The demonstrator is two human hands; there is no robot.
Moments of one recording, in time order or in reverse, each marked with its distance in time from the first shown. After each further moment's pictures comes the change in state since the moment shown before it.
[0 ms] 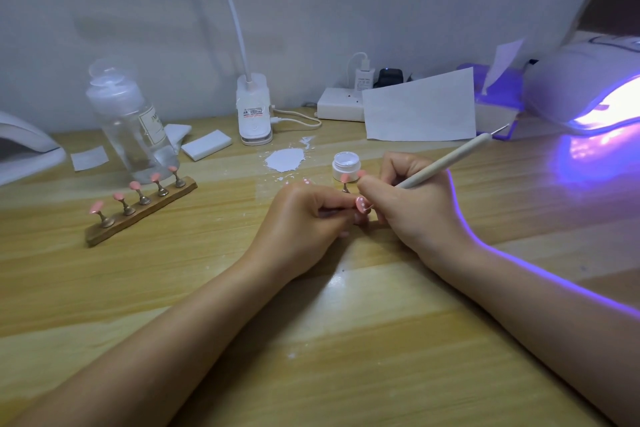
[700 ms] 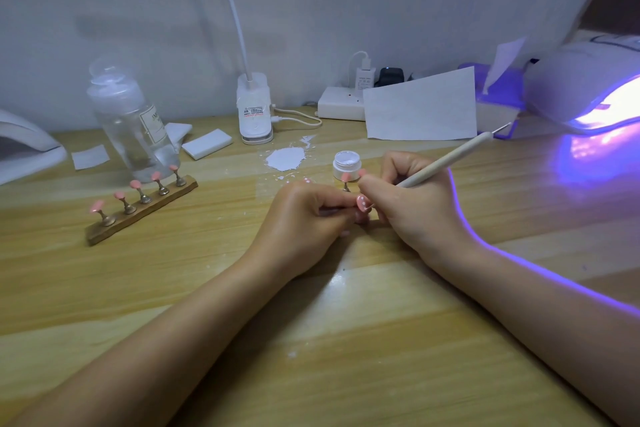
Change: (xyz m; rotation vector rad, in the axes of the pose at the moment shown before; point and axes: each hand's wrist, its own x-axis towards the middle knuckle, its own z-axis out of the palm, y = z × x) left_hand 0.000 0.000 0.000 0.010 -0.008 0.000; right_hand 0.000 0.000 0.000 0.017 0.003 0.013
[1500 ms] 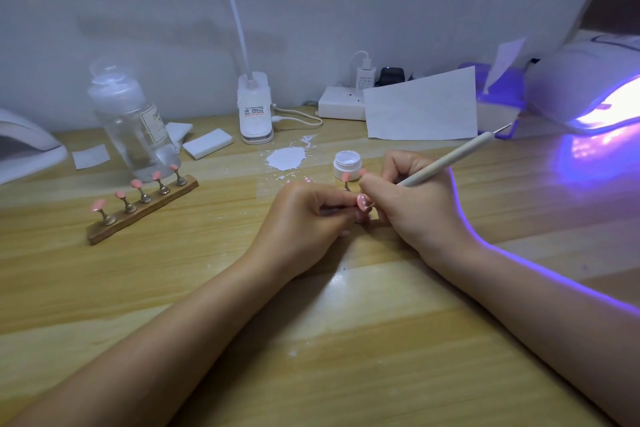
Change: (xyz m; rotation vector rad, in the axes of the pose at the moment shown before) left_hand 0.000 0.000 0.000 -0.017 0.006 -0.011; right_hand 0.000 0.000 0.000 0.018 -0.007 0.015
